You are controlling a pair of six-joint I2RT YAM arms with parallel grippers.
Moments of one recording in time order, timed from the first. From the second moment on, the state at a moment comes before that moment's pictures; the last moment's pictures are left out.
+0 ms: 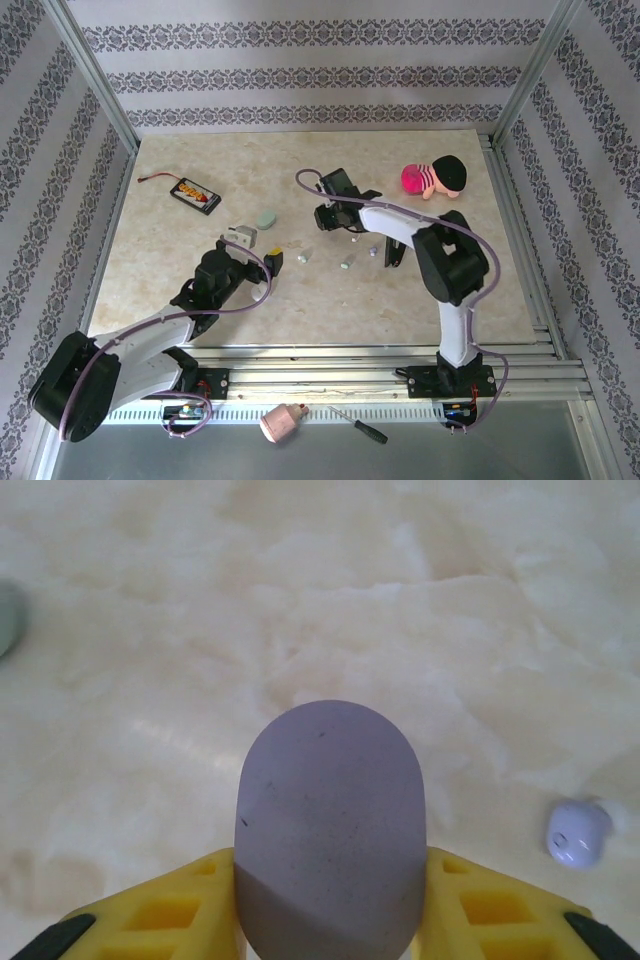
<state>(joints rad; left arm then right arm) -0.51 1.05 0.30 0.47 -0.09 -0.12 0.56 1.96 1.37 -0.36 0.00 0.17</state>
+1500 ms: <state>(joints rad) -0.51 1.09 0.52 0.28 0.95 -0.01 0.65 1.42 1.25 -0.83 -0.78 -0.48</state>
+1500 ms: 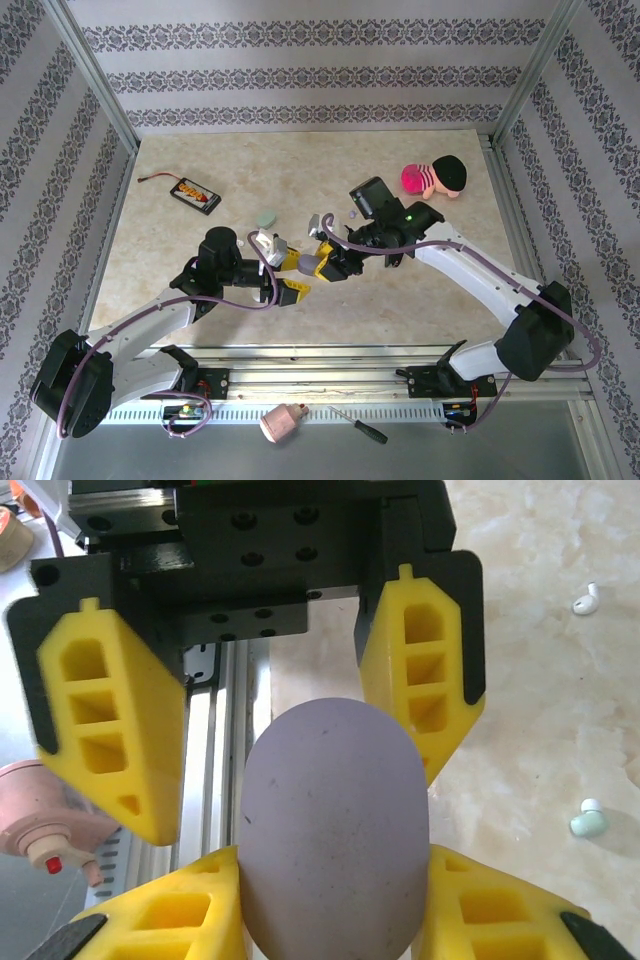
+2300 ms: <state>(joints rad) -0.52 1.09 0.51 0.32 0.95 -0.04 0.68 1.44 1.29 -0.89 -0.80 -0.51</state>
